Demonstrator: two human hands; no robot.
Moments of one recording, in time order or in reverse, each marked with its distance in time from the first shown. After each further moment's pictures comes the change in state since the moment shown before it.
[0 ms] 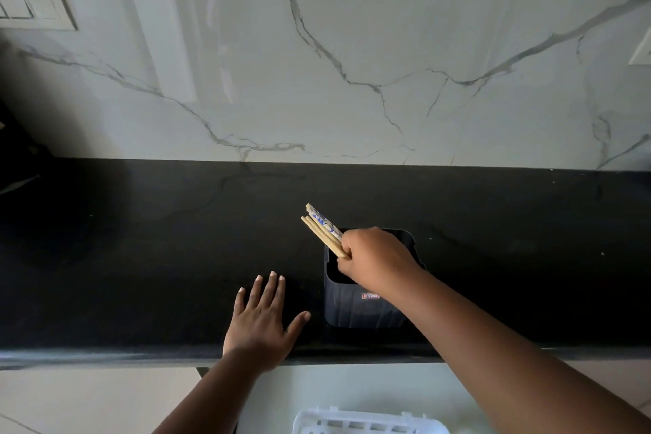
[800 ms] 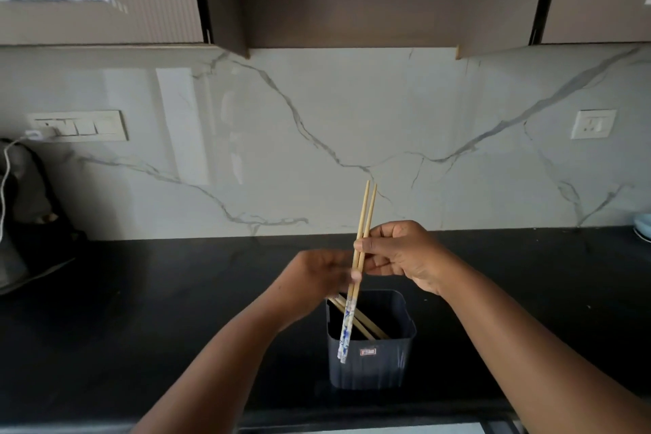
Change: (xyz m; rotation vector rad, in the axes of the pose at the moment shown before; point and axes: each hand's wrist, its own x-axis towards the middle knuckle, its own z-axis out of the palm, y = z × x) left_hand -0.004 0.091 -0.234 -1.077 -0.104 0.305; right_hand -0.031 0.012 -0.124 1.248 -0.024 0.051
